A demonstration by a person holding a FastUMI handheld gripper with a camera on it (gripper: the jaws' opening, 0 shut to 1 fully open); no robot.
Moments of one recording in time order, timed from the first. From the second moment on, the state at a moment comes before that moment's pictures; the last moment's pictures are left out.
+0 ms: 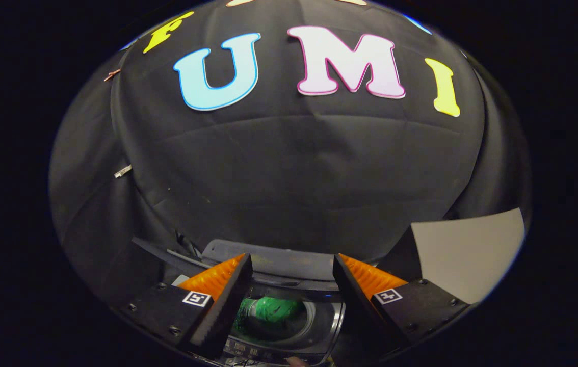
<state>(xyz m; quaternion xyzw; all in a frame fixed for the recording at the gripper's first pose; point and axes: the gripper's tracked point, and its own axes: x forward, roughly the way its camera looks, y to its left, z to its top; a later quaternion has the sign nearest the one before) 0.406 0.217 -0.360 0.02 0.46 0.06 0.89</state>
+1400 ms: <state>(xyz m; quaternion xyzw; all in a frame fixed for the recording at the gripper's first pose) 0.319 0.251 -0.335 -0.01 0.43 0.14 0.89</state>
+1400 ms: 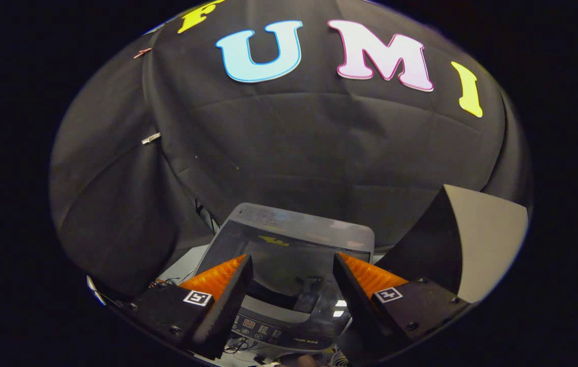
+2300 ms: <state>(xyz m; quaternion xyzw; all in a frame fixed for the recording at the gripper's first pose) 0.201 0.137 -0.142 0.00 0.19 0.11 0.98</state>
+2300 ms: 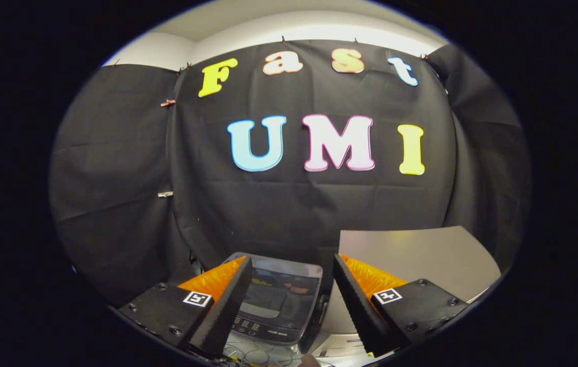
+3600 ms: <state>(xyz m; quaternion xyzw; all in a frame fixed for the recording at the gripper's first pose) 0.001 0.030 -0.036 -0.01 -0.01 0.03 1.00</state>
